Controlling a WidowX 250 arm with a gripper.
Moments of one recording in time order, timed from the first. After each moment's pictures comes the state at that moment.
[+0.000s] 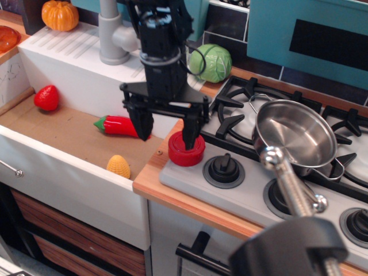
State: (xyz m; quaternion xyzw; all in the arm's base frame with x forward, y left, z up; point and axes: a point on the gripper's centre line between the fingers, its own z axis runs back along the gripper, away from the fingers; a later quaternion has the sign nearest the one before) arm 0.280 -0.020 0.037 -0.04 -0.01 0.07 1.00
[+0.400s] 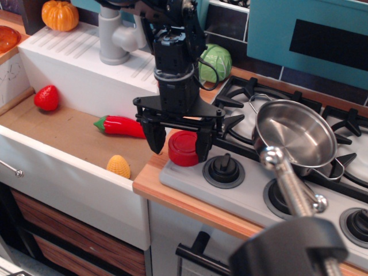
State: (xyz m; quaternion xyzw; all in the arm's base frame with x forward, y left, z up) arm 0.281 -0.033 0.027 -0.05 -0.01 0.07 1.00
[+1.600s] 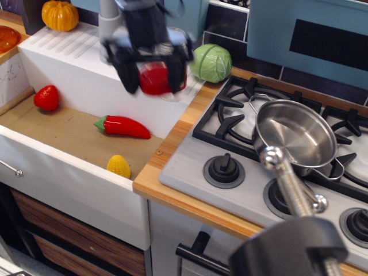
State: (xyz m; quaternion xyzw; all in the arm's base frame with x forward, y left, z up) arm 0.315 0.024 0.092 -0.09 -0.03 0.14 0.99
